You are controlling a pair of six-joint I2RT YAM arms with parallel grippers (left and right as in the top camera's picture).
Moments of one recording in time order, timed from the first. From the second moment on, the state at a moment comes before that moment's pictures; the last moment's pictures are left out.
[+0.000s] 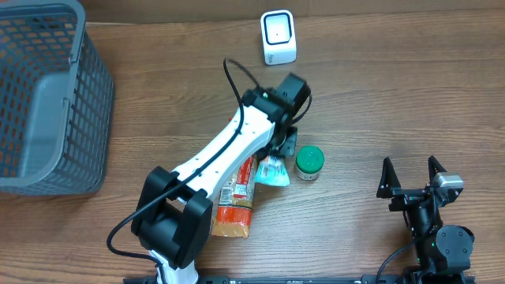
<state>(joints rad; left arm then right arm) -0.61 1.90 1.50 -1.08 -0.04 -0.48 0.06 0.01 0.02 -0.04 -0.02 0.17</state>
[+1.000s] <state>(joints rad) -0.56 1.90 1.49 -1.09 0.00 -0.54 0.06 0.01 0.02 -0.04 -0.02 0.17</state>
